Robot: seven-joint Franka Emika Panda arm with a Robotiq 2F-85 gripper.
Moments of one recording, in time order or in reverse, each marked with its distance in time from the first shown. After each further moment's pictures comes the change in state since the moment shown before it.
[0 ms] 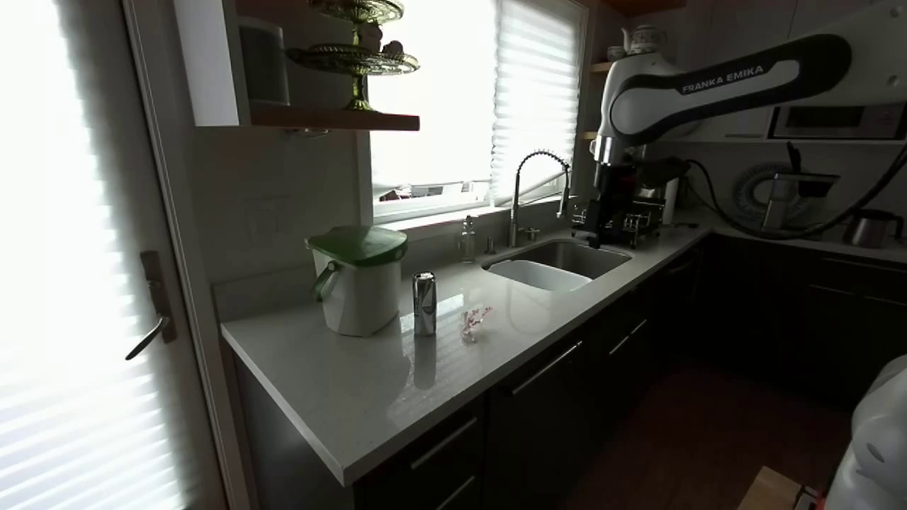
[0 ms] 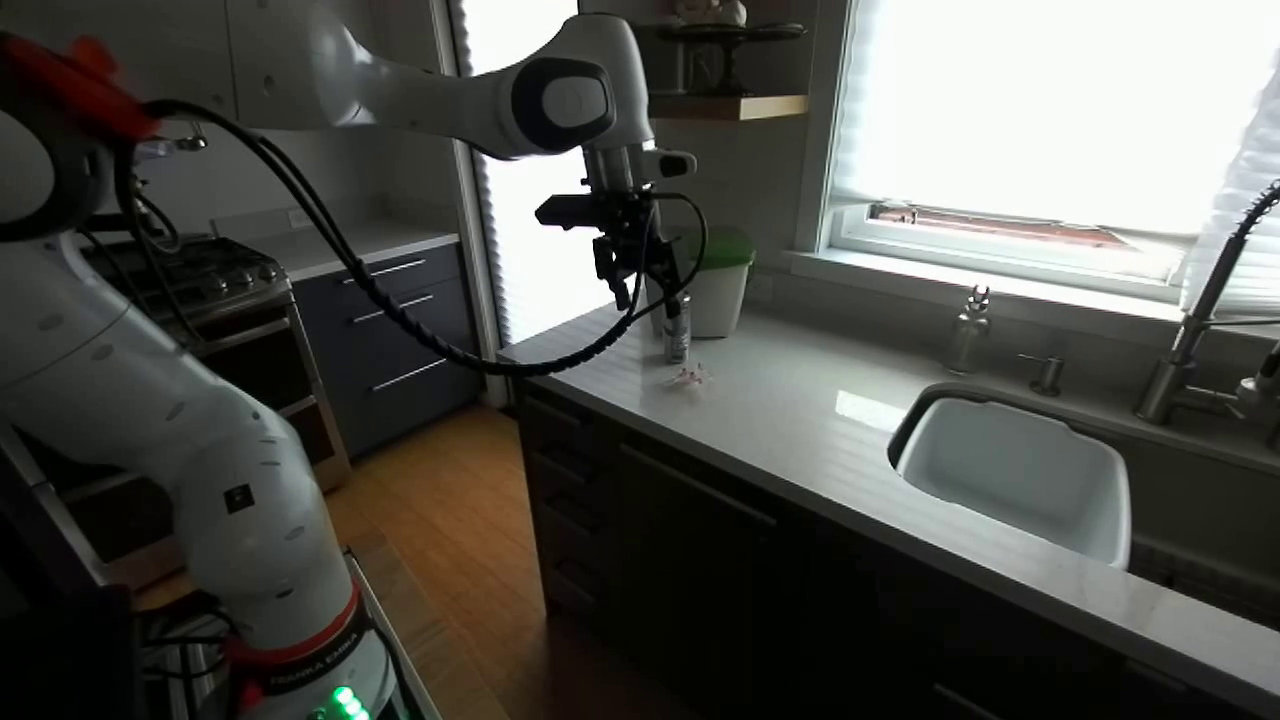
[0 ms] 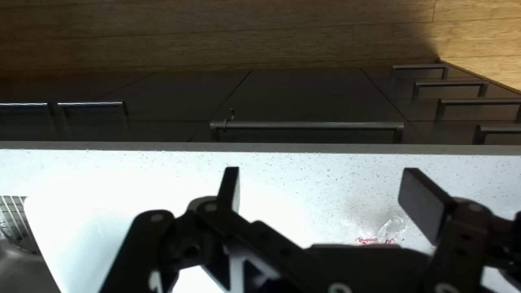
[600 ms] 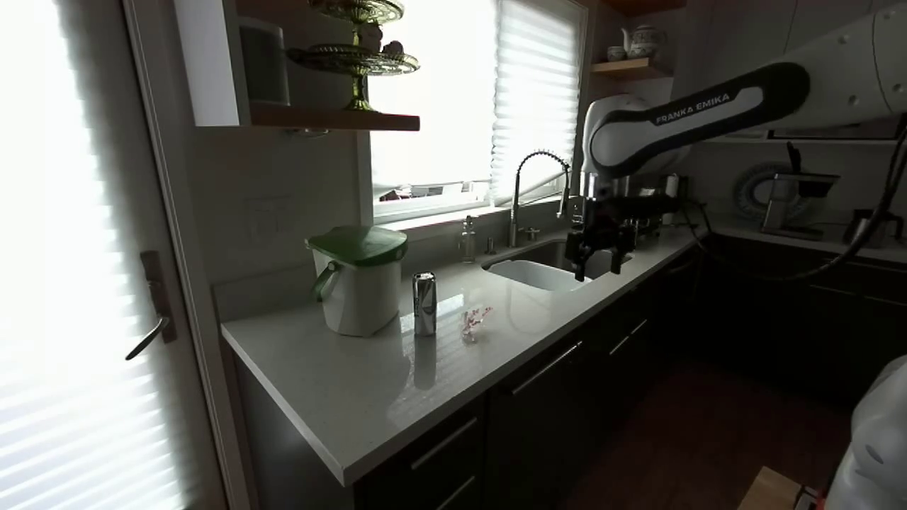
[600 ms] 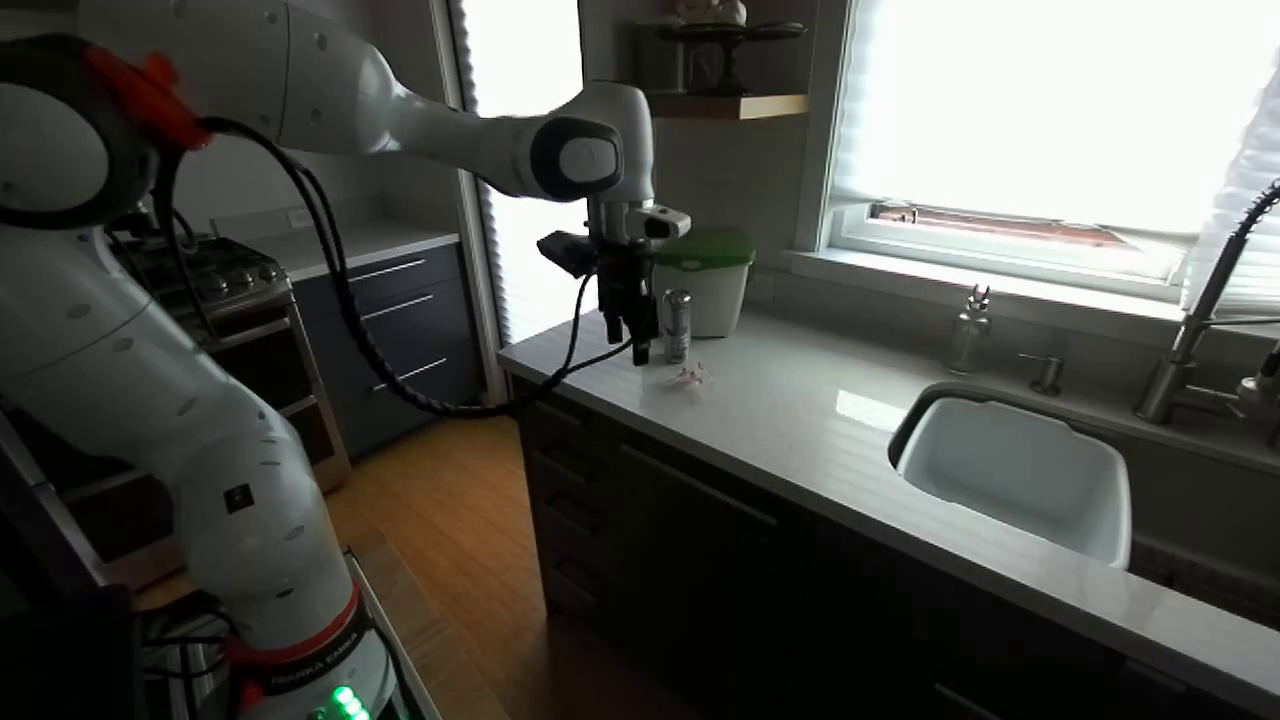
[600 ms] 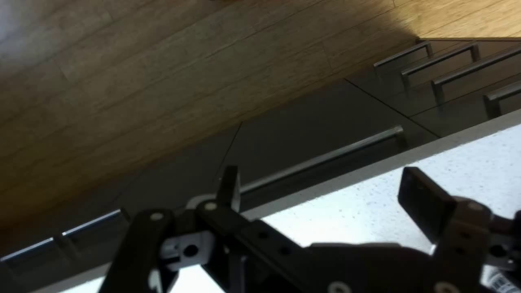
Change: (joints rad) arm -0.004 0.067 0.034 -0.081 0.069 0.009 0.410
